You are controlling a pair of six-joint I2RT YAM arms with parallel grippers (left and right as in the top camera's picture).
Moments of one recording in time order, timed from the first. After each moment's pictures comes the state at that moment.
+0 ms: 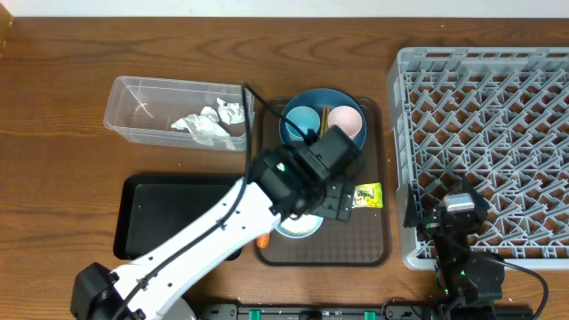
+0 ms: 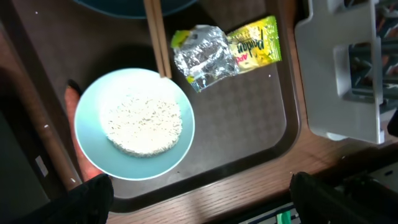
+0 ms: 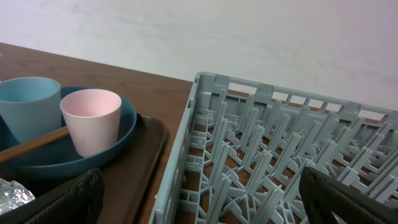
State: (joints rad) left arm -0.89 1.54 1.41 -1.11 0.04 -0.63; right arm 0.08 0.01 0.01 -0.07 -0.03 -0.14
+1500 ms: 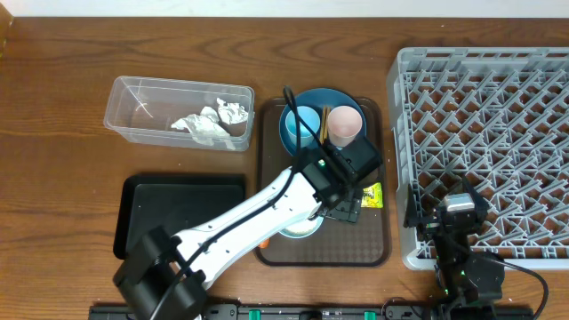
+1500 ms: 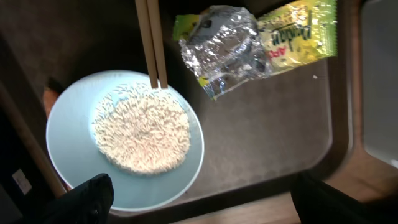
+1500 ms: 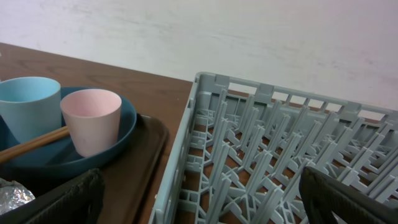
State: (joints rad) left arm -0.93 1.74 1.41 -1.07 -0.03 -0.67; right arm 0.08 0.01 0.01 -0.07 -0.03 -0.14
